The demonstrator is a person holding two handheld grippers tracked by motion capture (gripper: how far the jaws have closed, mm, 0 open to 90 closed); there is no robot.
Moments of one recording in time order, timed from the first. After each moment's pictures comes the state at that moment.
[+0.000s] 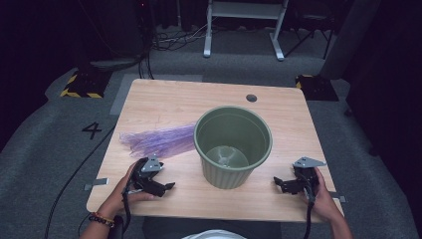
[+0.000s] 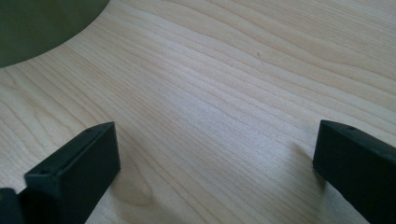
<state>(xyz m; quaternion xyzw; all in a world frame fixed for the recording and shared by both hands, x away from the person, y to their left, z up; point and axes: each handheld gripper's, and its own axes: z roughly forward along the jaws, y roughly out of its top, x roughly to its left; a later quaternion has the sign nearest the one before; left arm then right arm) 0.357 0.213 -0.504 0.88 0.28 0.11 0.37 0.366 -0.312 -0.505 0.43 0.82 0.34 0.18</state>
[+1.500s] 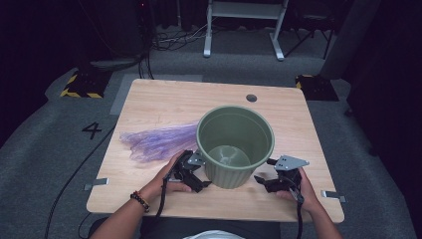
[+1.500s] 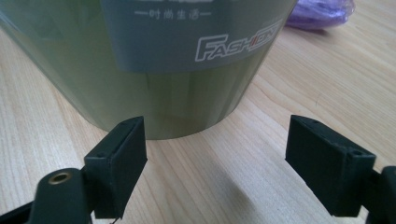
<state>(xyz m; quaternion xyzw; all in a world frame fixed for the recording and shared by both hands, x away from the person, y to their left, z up) 0.397 0.096 -0.503 0.91 0.18 0.08 0.36 0.364 -0.253 -0.482 0.26 0.85 0.41 0.18</state>
